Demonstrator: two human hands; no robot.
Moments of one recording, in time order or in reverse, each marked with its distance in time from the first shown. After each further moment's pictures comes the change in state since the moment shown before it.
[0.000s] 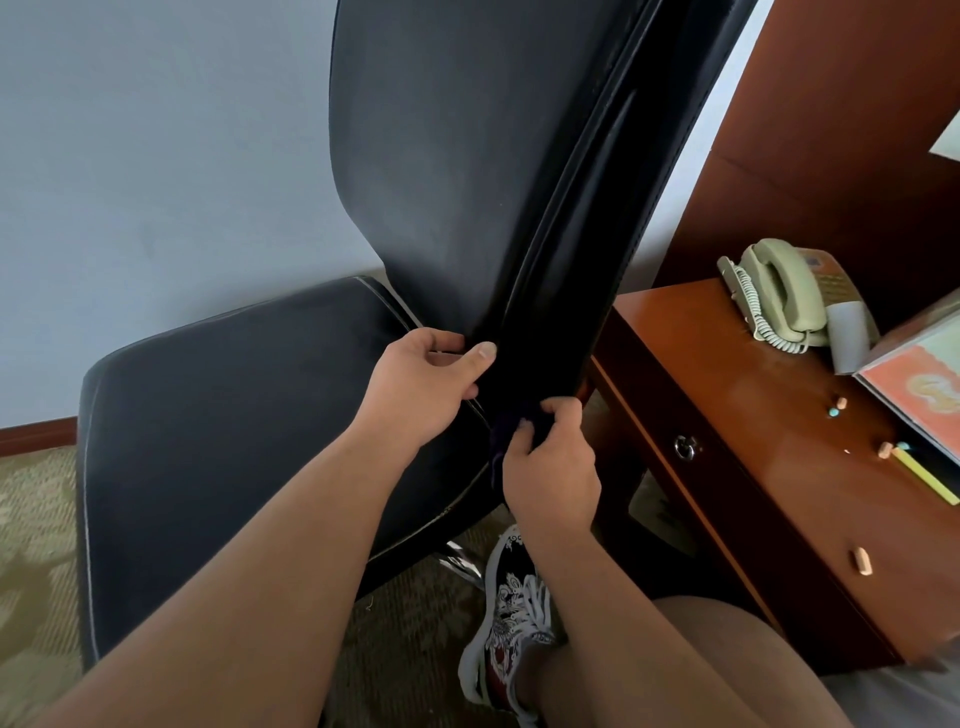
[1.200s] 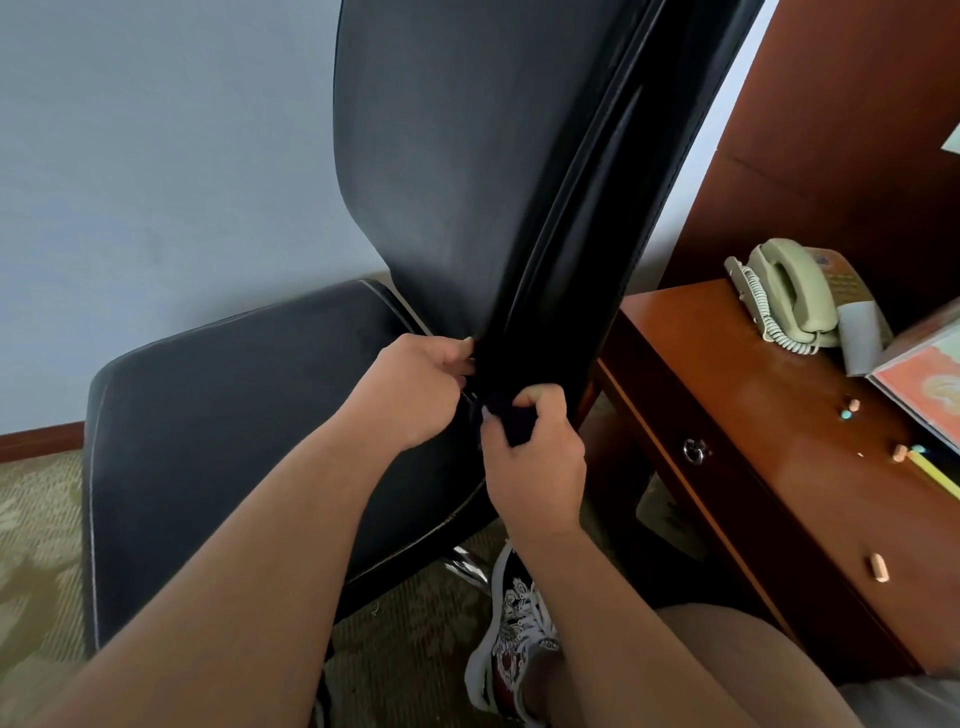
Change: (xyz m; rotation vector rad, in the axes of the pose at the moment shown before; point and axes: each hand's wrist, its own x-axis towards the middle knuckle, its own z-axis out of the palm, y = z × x) left_hand 0.010 0.000 -0.016 0.274 -0.195 0.056; right_hand -0.006 -0.021 0.006 0.196 0.014 -0.160
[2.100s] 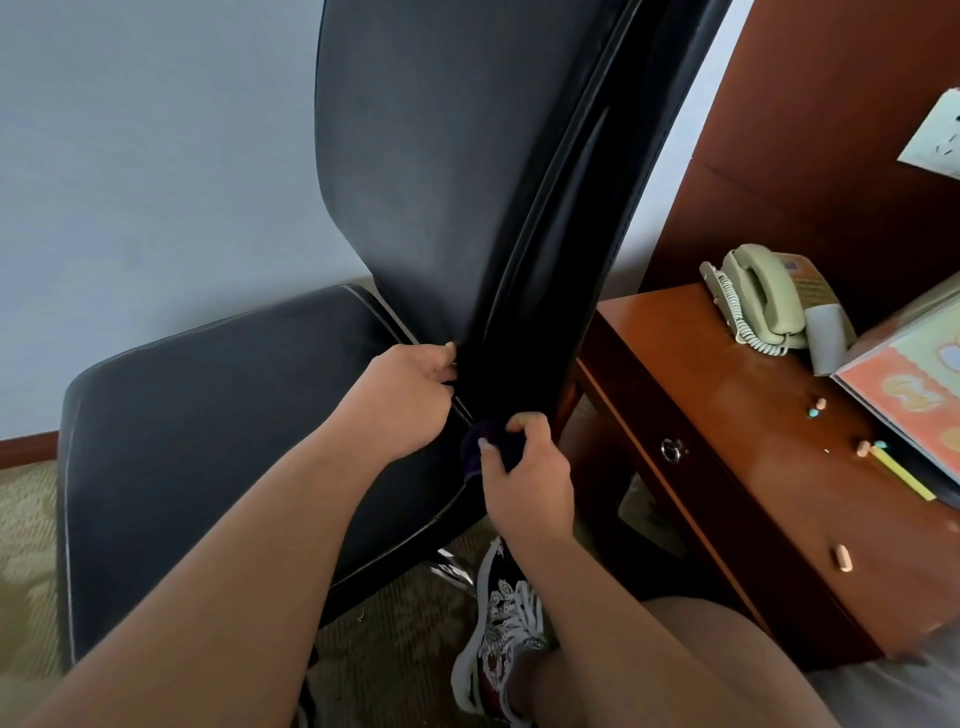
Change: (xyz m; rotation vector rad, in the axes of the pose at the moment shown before) left_hand -0.002 0.005 0.007 0.023 -0.011 -0.004; right_hand -0.002 0.031 -0.007 -0.112 -0.166 0.150
